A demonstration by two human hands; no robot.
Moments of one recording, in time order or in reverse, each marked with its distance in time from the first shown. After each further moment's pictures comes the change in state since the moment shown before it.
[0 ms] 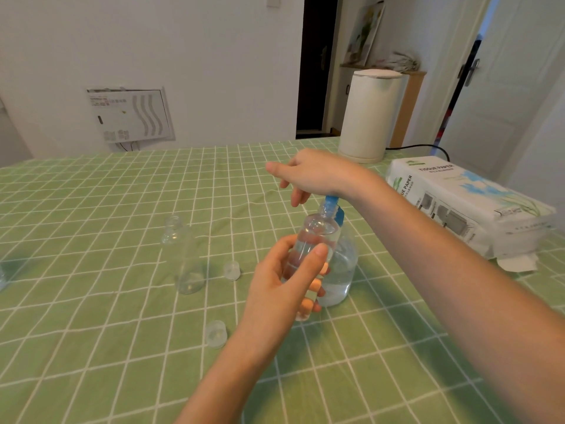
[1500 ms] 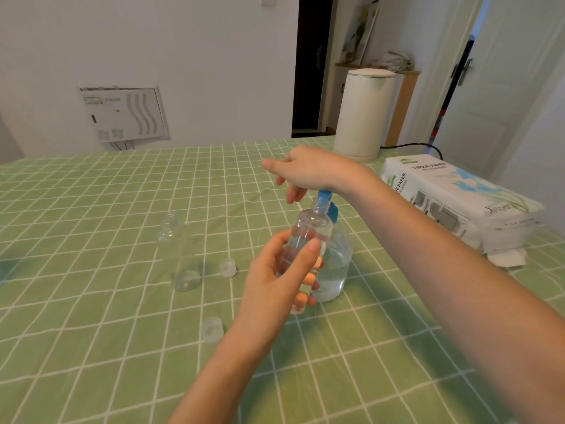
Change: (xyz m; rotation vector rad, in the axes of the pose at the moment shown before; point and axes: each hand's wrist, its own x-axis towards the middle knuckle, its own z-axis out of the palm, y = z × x) left_hand 0.001 0.000 0.000 -0.005 0.014 0.001; right_hand -0.003 -0.004 -0.002 -0.007 -0.010 0.031
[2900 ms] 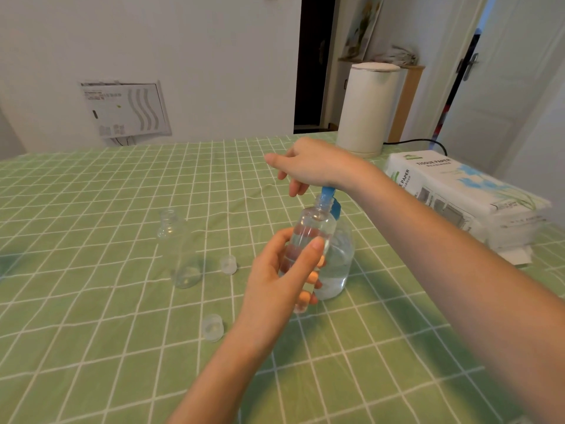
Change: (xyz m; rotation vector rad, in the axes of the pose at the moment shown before) left_hand -0.001 -0.004 0.001 0.016 0.002 0.002; right_hand 0.004 0.006 0.001 0.016 0.065 -0.050
